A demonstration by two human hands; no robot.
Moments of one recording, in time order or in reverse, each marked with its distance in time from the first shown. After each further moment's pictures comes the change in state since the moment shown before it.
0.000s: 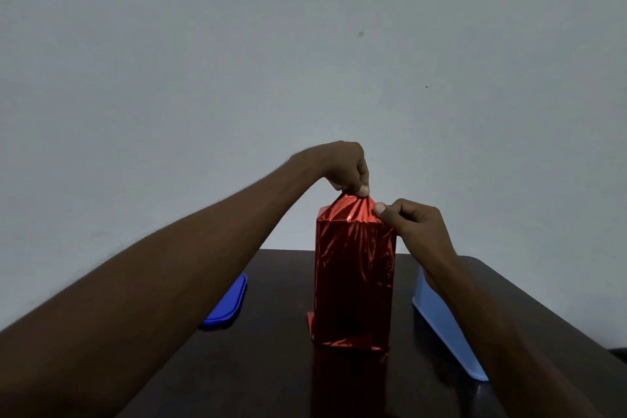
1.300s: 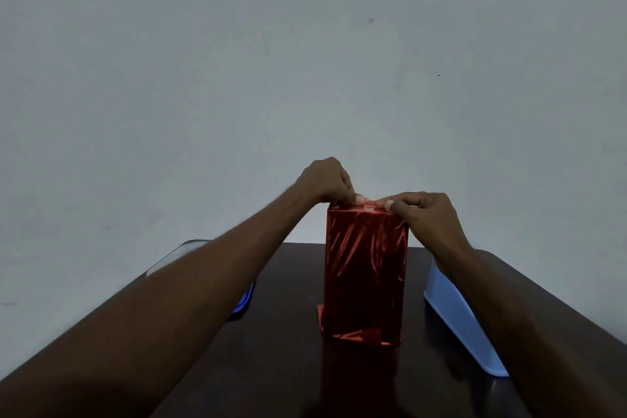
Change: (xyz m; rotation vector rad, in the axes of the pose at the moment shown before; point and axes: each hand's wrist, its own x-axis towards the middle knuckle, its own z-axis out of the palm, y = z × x) left_hand -0.008 -0.043 0.054 -0.271 0.270 -0.244; right_hand 0.009 -0.005 0.003 -0.095 0.011 0.120
